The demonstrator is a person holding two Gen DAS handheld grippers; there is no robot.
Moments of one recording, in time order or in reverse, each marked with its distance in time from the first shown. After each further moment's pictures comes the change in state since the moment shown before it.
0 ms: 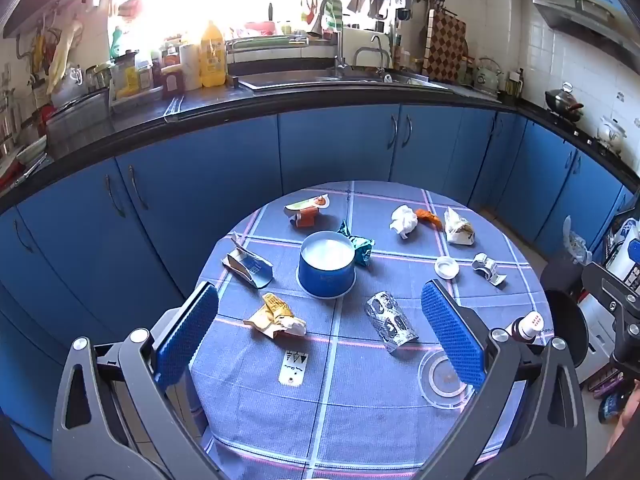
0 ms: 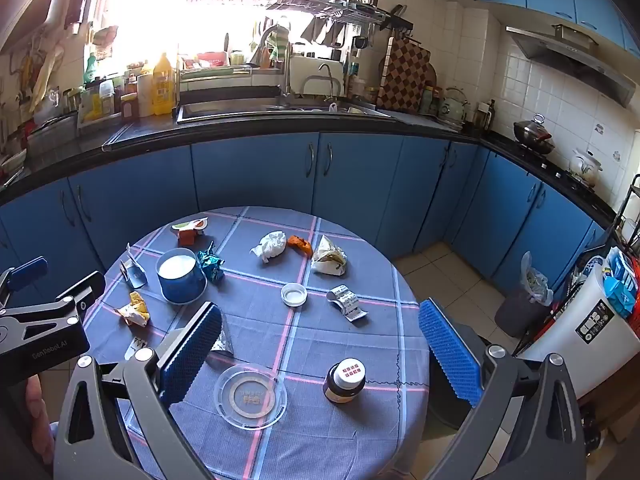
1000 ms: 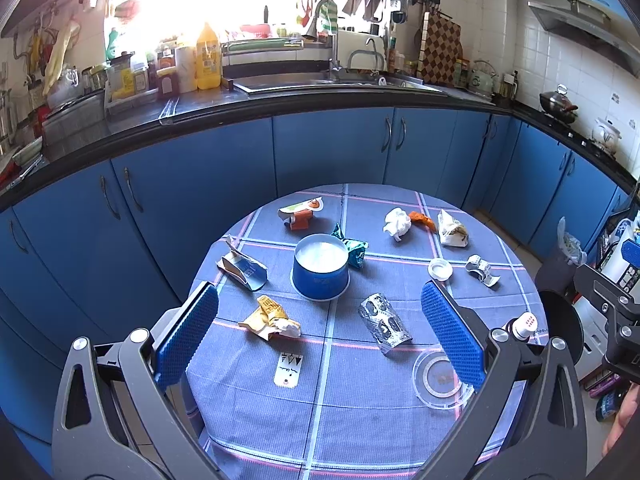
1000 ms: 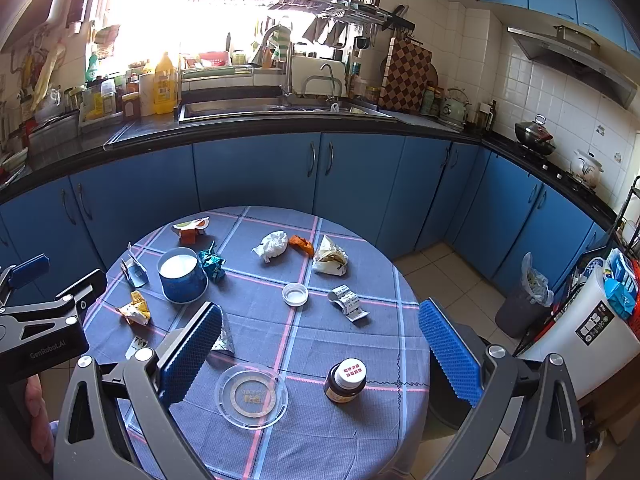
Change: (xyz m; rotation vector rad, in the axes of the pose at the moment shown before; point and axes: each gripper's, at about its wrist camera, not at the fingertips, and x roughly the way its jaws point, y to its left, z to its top) left arm -0.002 -0.002 0.000 0.000 -0.011 -0.021; right arm -0.001 0.002 0.001 -0.001 -0.002 0.000
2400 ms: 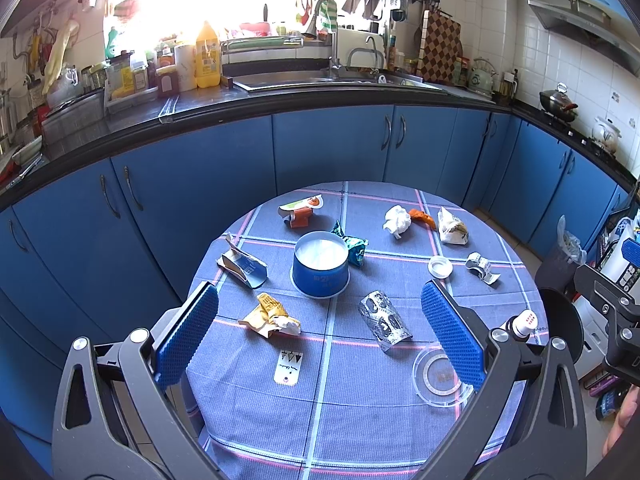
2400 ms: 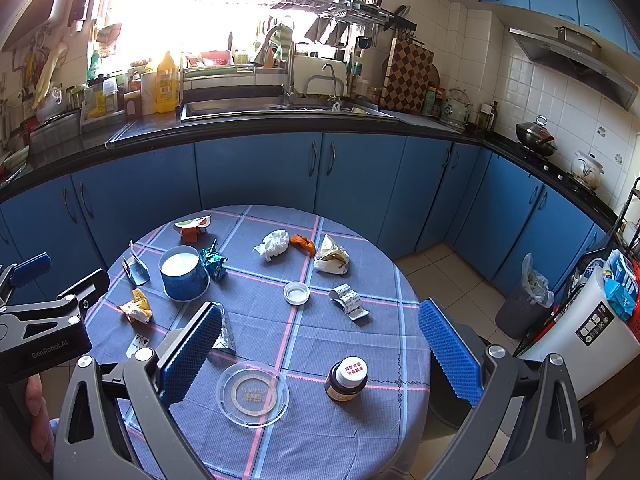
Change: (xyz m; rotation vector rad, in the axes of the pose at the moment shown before) left arm -0.001 0.000 -0.001 0.002 0.004 -0.001; right arm -0.002 0.001 0.001 -0.001 -0.001 0.000
